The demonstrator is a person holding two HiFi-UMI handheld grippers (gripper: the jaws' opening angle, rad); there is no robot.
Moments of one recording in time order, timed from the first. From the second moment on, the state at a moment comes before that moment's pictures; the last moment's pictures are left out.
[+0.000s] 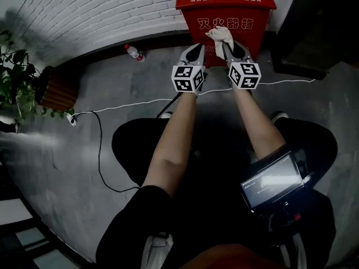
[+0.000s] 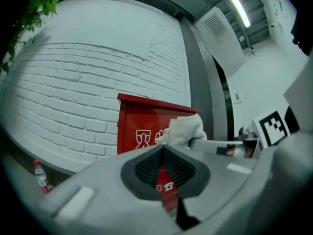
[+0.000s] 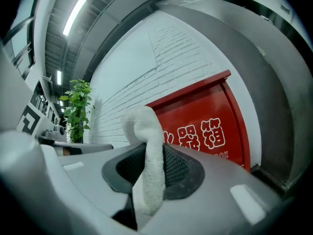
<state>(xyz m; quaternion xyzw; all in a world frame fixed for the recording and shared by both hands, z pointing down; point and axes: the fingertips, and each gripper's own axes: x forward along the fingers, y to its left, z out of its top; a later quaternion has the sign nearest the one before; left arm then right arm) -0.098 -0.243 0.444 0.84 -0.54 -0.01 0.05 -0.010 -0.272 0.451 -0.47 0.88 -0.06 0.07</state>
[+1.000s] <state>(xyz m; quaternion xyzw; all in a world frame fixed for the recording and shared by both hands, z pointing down) -0.129 -0.255 0.505 0.83 -0.56 0.01 0.10 -0.071 -0.275 0.509 -0.42 0.90 -0.09 0.02</state>
